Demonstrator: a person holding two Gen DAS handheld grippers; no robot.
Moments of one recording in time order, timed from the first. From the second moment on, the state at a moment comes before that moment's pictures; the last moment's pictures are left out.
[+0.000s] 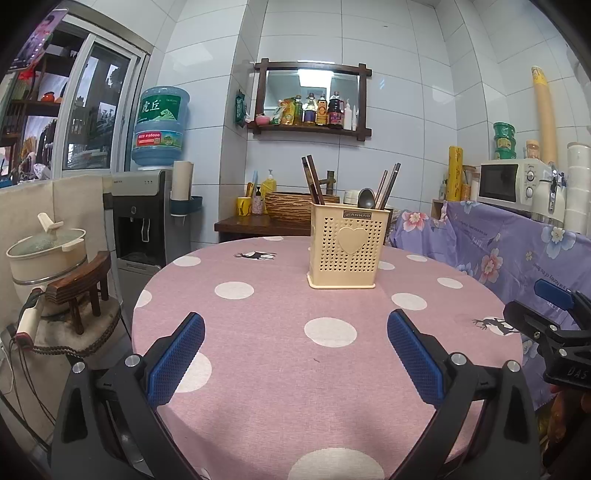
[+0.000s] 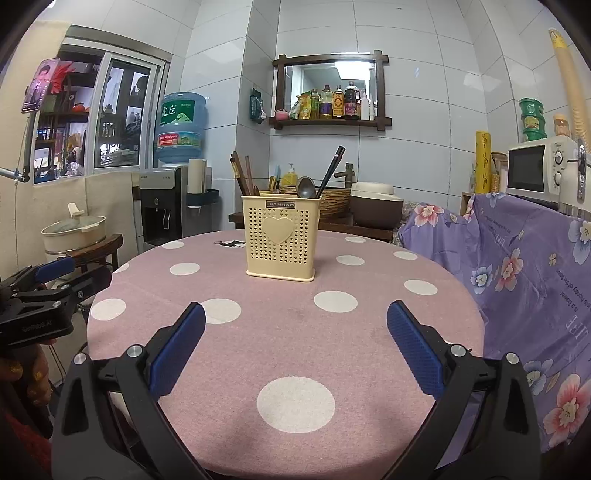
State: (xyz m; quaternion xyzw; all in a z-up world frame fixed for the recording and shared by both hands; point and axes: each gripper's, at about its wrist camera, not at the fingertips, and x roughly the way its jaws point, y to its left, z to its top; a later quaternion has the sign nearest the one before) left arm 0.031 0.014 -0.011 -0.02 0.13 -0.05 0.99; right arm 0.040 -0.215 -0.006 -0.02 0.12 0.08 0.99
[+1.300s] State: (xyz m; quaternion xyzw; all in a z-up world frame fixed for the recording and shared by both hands) left arm 0.033 0.013 -0.012 -0.03 0.14 -0.05 0.99; right arm 0.043 -0.216 -0.011 -0.01 0.13 0.08 0.99
